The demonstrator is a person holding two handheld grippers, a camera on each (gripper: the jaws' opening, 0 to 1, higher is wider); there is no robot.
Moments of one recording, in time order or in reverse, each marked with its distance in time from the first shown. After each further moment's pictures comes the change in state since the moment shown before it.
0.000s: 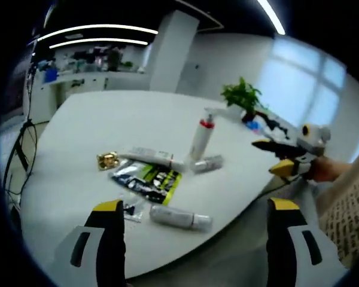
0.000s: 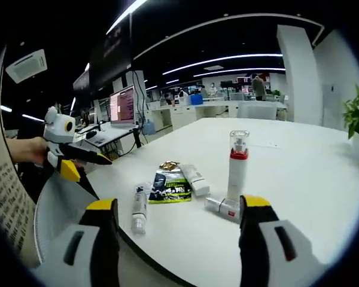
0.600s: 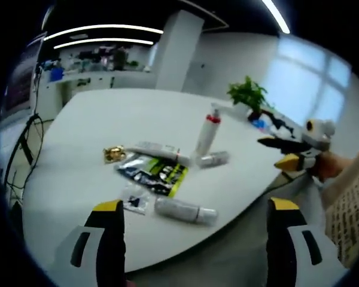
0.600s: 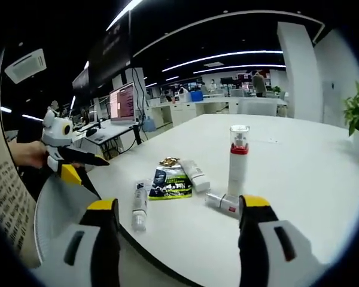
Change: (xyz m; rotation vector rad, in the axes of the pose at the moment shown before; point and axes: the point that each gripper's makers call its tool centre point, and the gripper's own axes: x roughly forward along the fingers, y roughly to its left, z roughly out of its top) left arm -0.001 0.006 -0.012 -0.012 0.002 0.039; right arm 0.002 -0.005 -0.007 0.023 0.024 0.003
